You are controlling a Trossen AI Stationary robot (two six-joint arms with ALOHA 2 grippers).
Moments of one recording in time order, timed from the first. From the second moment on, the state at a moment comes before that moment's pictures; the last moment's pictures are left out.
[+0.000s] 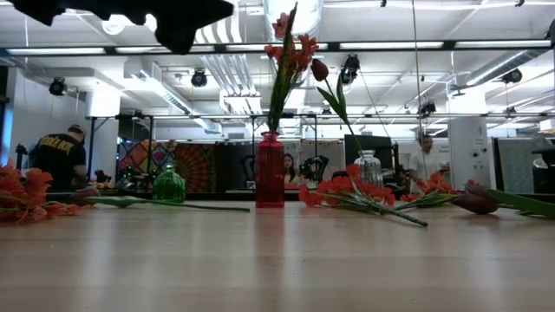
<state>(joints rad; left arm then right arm) -0.39 1.29 0.60 0.50 -0.23 -0.04 0.46 1.41 0.92 0.45 0.49 -0.18</state>
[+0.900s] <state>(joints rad) -0.37 1.54 0.80 0.52 -0.30 0.00 0.41 1.50 1.02 0.39 0.42 -0.15</state>
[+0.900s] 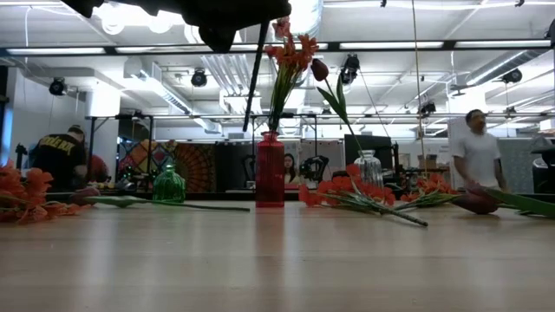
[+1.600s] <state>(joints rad) -0.37 1.38 0.74 0.50 -0.30 0.02 0.41 1.33 1.02 0.13 0.42 -0.07</state>
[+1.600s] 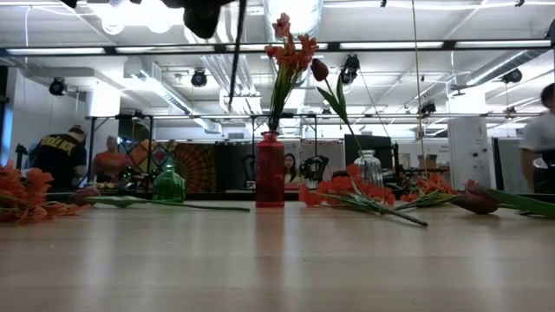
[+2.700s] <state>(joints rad) 0.35 0.85 0.46 0.31 -0.30 0.06 0.39 1.35 1.01 0.03 0.42 -0.04</state>
